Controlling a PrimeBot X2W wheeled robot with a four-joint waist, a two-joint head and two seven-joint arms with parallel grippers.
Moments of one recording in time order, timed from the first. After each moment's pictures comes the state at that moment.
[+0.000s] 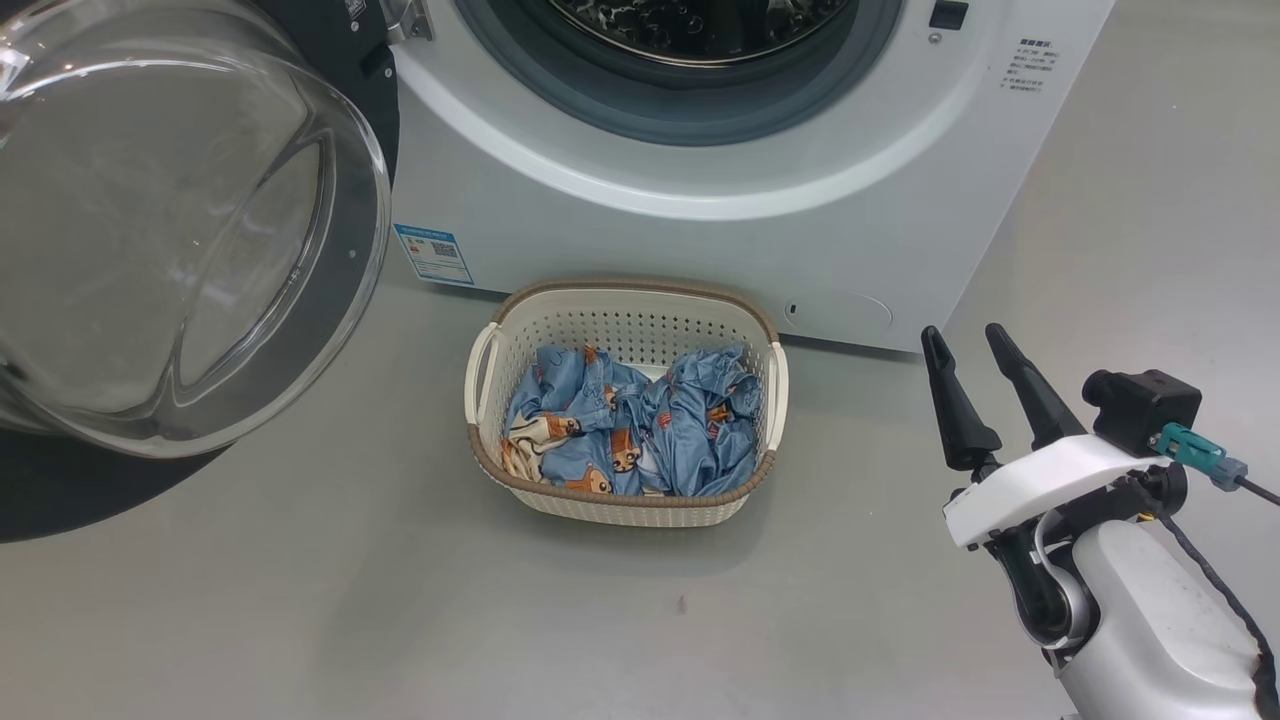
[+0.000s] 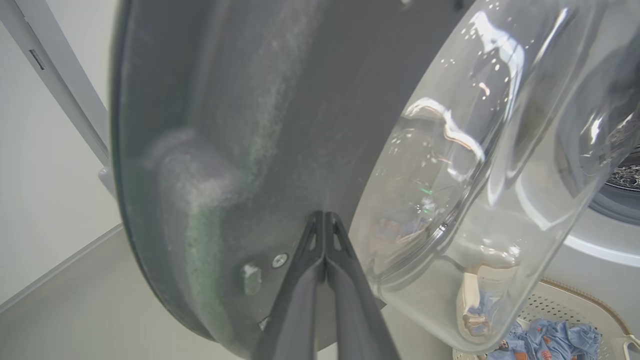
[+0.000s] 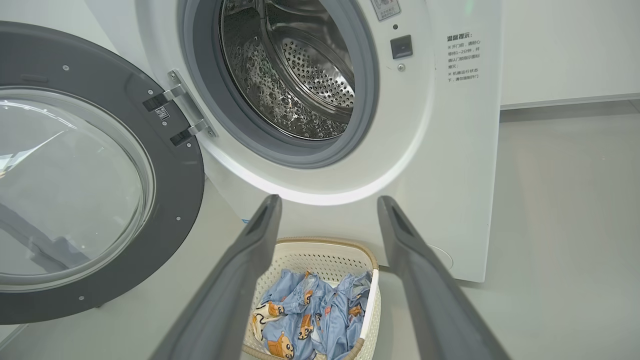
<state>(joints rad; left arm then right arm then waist) -0.37 0.50 0.03 0.40 -0.58 -0.02 0.12 -0.31 -0.23 0.40 0.35 0.66 0.12 -0.25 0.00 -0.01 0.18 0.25</state>
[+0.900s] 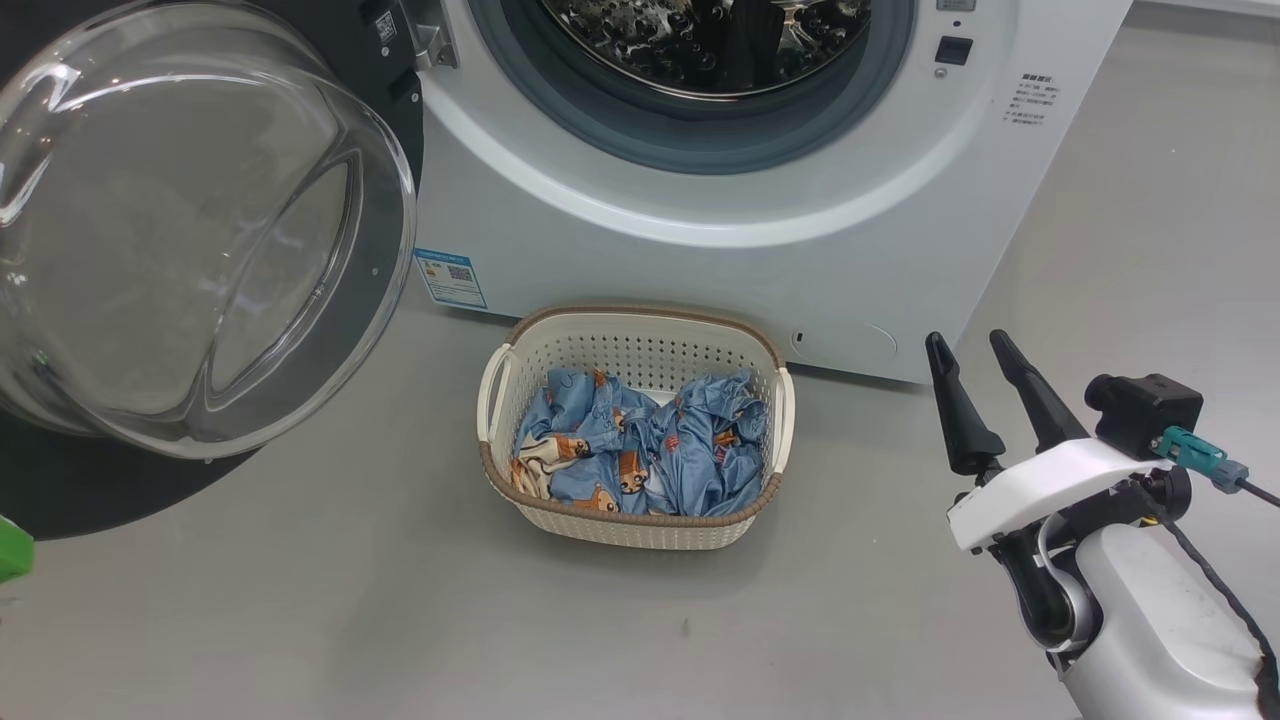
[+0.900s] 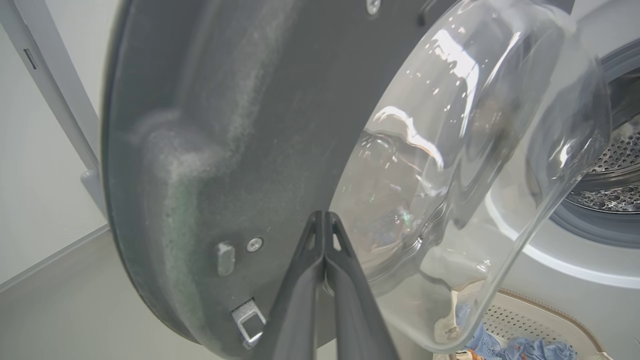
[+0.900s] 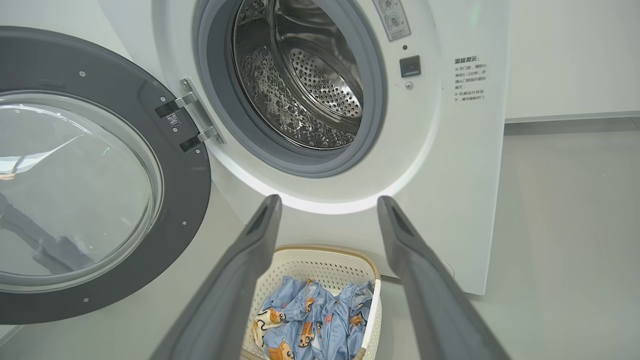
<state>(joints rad) -0.38 0.44 -0.02 0.44 -0.58 -0.08 0.03 -0.31 -0.24 0.39 0.37 0.66 0.12 -0.25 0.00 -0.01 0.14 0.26</state>
